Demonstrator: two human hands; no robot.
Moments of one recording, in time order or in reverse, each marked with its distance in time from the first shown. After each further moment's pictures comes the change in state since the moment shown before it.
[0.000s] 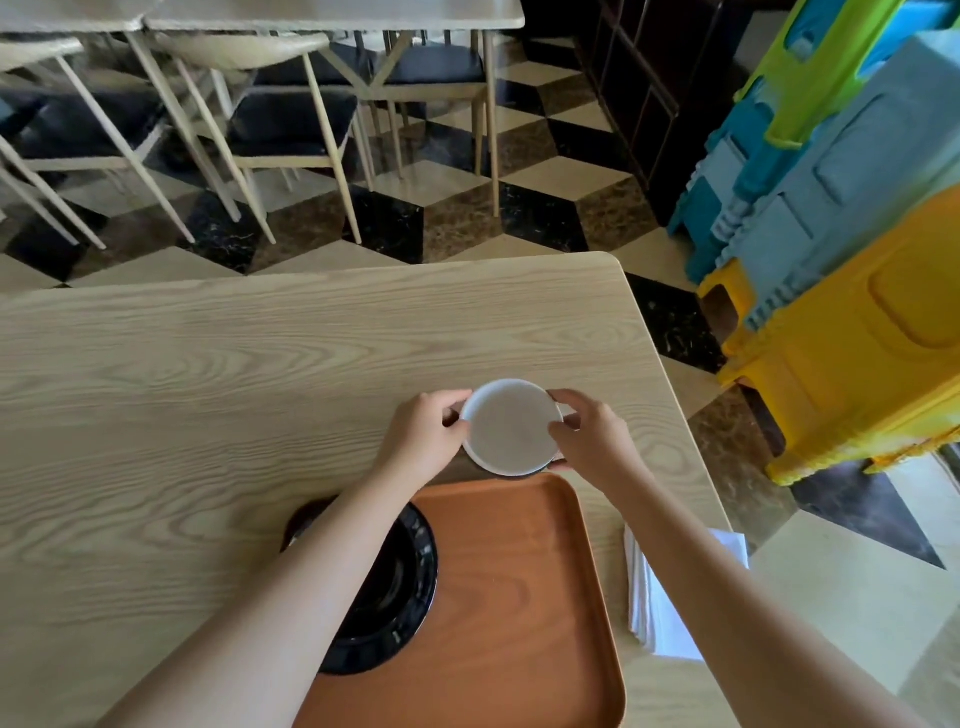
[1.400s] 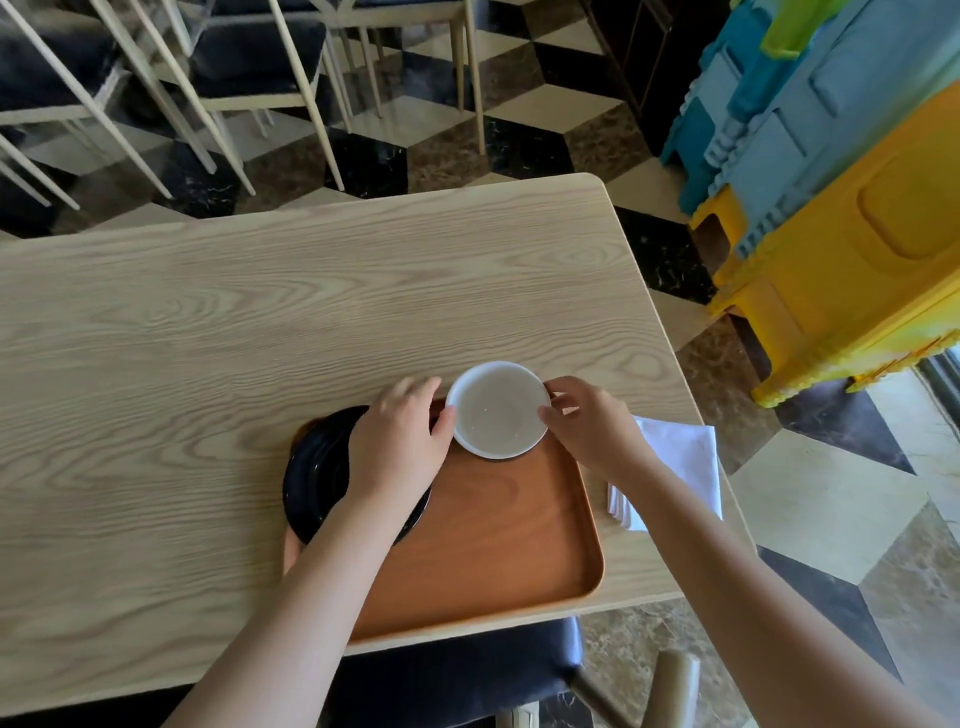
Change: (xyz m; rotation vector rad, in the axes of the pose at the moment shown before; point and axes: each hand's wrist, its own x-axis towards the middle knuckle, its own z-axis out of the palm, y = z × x) left_hand -0.095 -0.016 0.014 0.380 0.207 0.107; right_hand -0.079 0.032 0.000 -0.148 -0.059 -0.019
